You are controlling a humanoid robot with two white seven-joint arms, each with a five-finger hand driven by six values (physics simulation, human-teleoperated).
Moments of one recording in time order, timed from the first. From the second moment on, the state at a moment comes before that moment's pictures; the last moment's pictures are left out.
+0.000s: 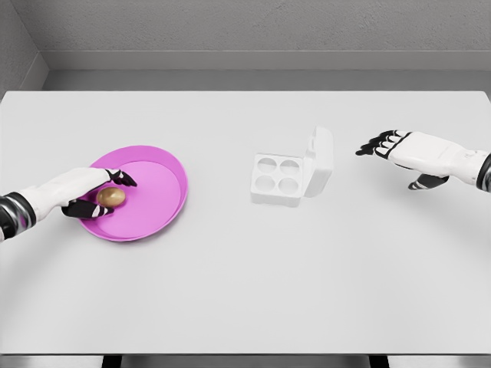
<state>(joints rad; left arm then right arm) -0.15 0.67 -0.18 -1.65 -0.40 -0.13 -0.61 -0.54 -0.87 0.58 -1.32 0.53 -0.61 0.33</state>
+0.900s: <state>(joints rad) -0.15 0.67 -0.17 -1.65 -0.40 -0.13 -0.61 -0.54 -0.88 0.57 -1.35 0.53 -0.61 0.33</state>
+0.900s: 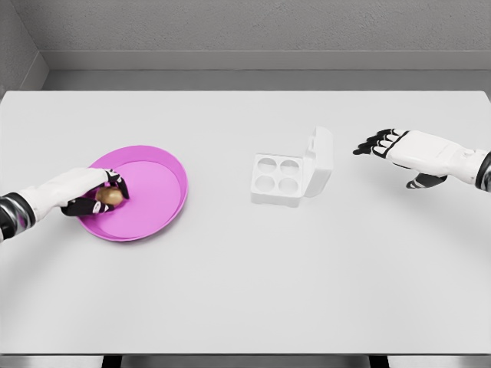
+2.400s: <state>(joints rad) -0.22 0.48 -0.14 -1.74 -0.41 -0.13 -0.61 -0.53 -0.88 0.57 -1.35 0.53 -0.61 0.32</state>
